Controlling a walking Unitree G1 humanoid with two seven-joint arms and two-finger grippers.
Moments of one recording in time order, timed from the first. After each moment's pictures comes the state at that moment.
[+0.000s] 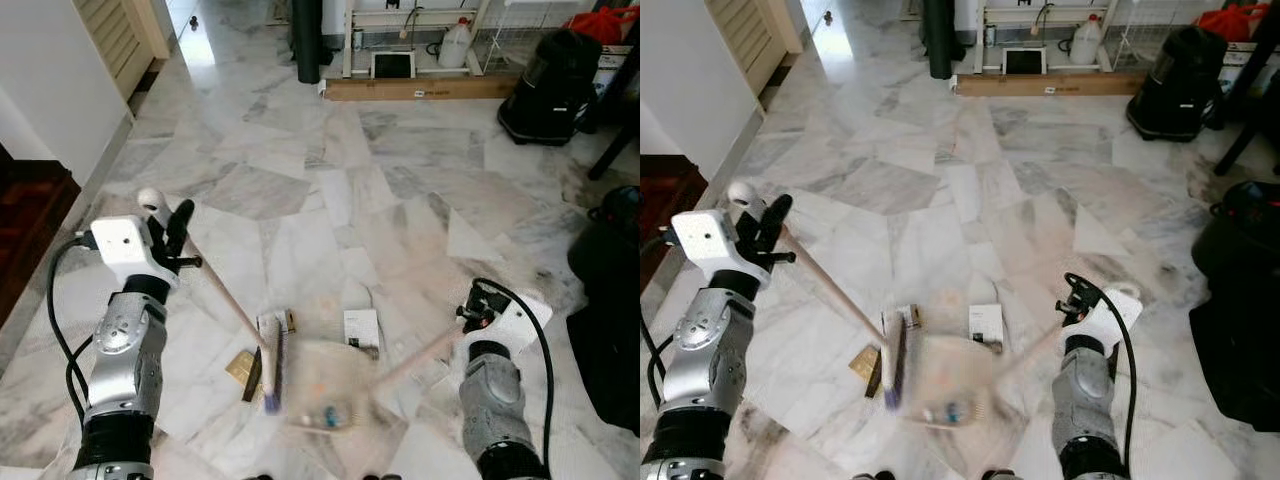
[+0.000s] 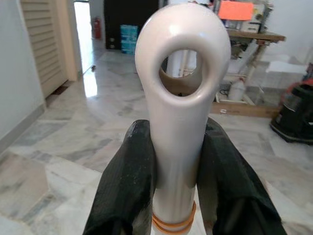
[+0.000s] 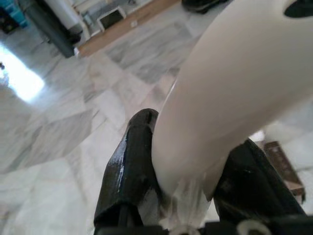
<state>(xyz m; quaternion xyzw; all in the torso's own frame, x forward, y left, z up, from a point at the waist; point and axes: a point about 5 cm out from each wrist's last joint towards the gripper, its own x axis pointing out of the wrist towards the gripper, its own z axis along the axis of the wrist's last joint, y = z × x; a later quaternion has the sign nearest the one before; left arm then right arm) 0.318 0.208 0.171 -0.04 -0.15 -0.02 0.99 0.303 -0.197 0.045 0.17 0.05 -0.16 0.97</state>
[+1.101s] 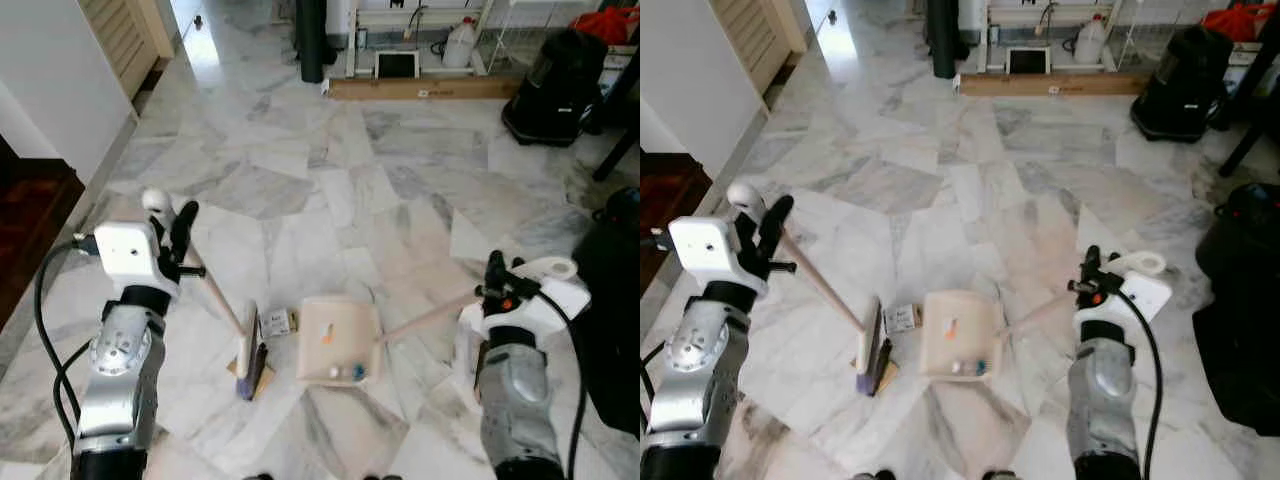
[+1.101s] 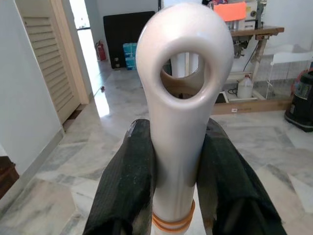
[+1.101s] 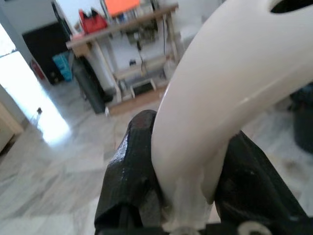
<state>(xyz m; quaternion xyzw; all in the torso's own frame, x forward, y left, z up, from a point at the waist) 0.287 0.201 0.178 0.03 -0.17 -0.02 0.98 0.295 -0.215 0.120 0.09 -0.12 -0.12 0.98</state>
